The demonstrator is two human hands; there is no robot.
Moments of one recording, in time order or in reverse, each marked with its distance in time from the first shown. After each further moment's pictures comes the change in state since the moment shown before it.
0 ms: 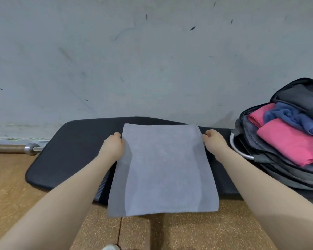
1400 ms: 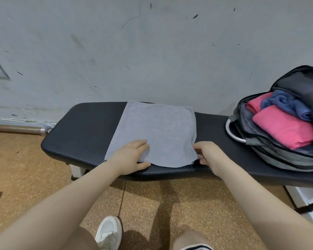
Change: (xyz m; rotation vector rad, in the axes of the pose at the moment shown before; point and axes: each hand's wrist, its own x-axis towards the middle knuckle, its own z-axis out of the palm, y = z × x) left_hand -0.123 0.012 0.028 0.362 -0.216 0.560; right_hand -0.103 0.032 -0.005 0.375 -0.308 0.195
